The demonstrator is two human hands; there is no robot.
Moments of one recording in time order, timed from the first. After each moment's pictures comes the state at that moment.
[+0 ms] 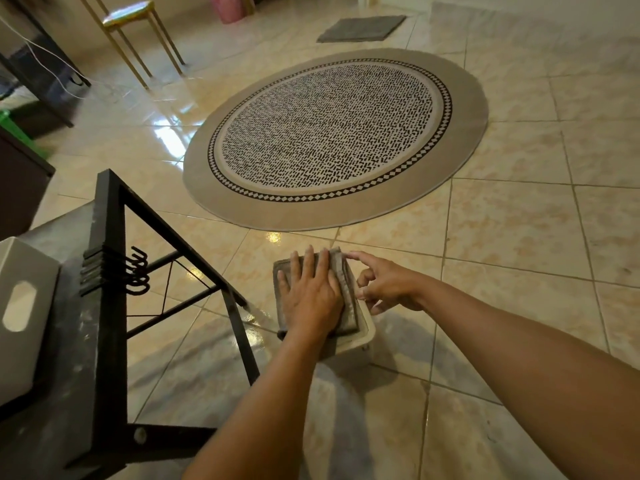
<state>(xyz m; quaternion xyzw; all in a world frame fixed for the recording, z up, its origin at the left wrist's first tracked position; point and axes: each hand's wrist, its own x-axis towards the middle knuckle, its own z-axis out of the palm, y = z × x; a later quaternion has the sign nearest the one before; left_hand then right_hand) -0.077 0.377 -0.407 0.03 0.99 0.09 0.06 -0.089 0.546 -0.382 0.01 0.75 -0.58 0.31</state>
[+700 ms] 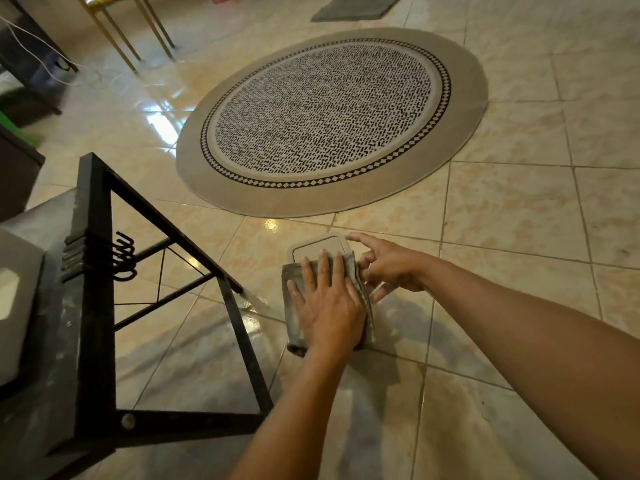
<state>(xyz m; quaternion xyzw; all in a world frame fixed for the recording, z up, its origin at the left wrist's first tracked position) -0.029 0.409 -0.410 0.02 0.99 0.07 0.09 -0.090 0.554 -0.379 0.02 0.74 -0.59 0.33</state>
